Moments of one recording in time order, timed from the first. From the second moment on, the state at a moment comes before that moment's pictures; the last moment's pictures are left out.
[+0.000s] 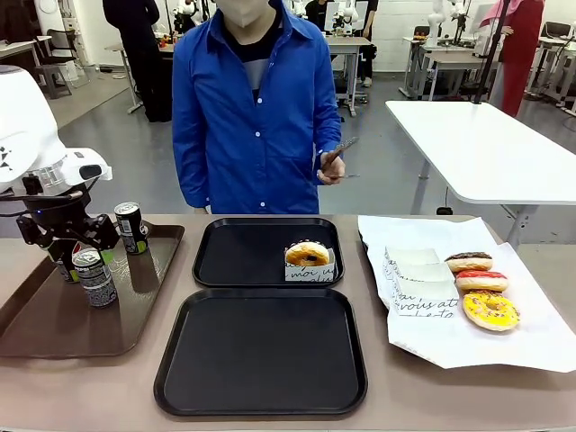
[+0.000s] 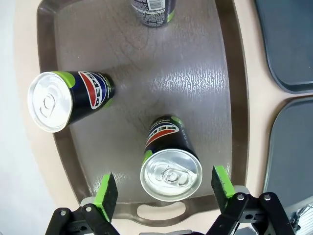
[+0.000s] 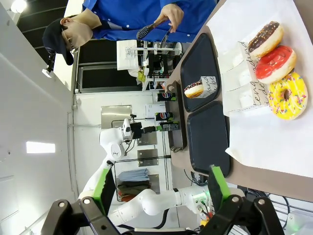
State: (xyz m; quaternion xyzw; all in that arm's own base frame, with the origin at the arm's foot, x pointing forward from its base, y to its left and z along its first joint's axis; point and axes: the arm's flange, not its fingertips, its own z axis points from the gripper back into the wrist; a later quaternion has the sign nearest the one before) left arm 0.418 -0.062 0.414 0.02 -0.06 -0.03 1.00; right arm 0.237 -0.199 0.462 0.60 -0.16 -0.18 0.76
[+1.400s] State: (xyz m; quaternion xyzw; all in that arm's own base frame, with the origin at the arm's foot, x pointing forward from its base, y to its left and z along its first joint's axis) left arm 0.423 -0.072 0.390 0.02 -0.05 -0.03 1.00; right arm 0.237 -0.199 0.462 0.60 -0.16 -0.18 0.76
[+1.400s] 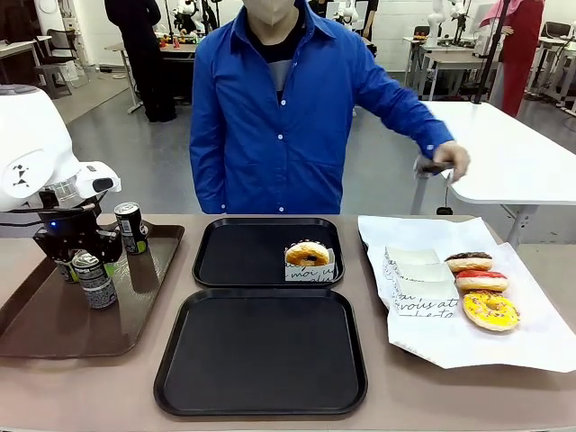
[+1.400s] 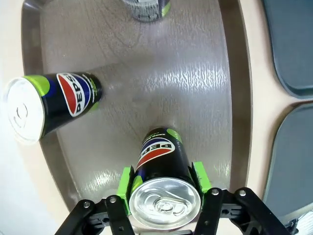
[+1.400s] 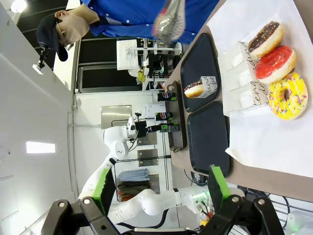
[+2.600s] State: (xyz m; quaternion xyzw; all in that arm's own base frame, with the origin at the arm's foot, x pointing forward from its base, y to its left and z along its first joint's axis) left arm 0.371 -0.106 0.522 0.04 -0.06 -0.12 0.99; right arm 0.238 -0.199 0.462 0.60 -0.16 -0.18 0.76
